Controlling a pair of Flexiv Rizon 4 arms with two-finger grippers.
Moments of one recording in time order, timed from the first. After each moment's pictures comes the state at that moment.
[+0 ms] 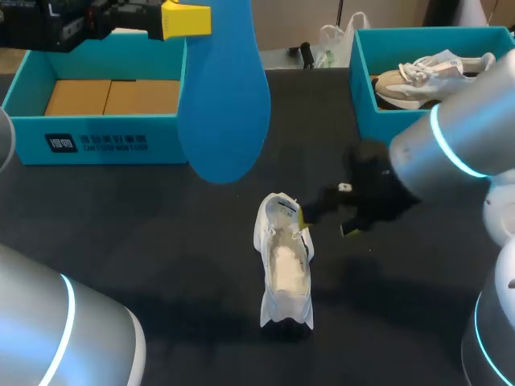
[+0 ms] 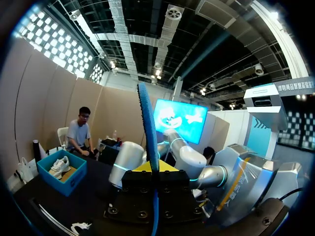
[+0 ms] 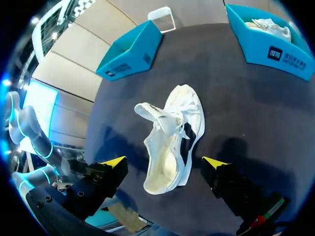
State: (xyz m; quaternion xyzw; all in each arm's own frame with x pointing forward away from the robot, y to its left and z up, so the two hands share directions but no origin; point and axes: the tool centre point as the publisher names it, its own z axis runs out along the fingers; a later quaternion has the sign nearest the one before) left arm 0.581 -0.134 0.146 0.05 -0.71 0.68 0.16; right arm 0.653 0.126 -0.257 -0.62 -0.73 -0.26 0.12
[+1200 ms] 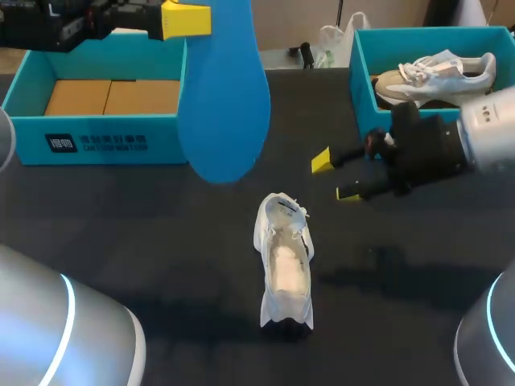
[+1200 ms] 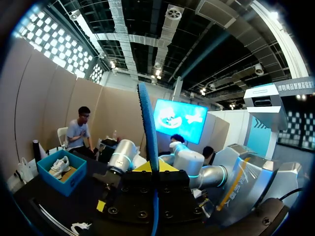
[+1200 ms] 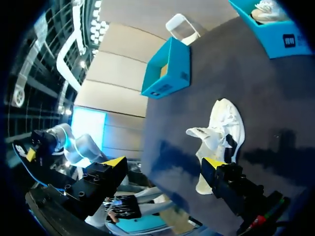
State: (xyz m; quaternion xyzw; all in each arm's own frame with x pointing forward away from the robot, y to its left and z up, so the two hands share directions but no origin) left arm 0.581 -0.134 0.146 0.05 -0.71 0.68 0.16; right arm 0.676 0.130 -0.168 -0.60 -0.62 -0.41 0.30
